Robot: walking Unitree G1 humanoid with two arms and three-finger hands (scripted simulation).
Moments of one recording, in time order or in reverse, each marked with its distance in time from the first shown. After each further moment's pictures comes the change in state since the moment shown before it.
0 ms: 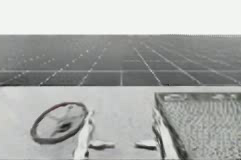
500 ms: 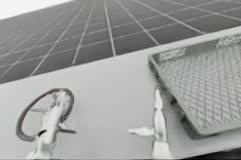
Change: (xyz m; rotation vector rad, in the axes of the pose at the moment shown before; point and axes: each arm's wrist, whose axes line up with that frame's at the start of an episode) left arm 0.072 0.088 0.037 1.215 0.184 0.142; right arm 0.019 0.025 -0.042 -0.109 -0.230 -0.234
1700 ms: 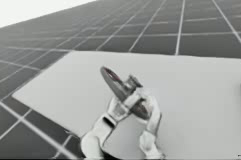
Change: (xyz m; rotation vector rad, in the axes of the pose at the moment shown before) left arm -0.083 0.035 0.069 -2.030 -0.308 -0.418; right arm 0.015 0.191 0.016 0.242 -0.261 0.156
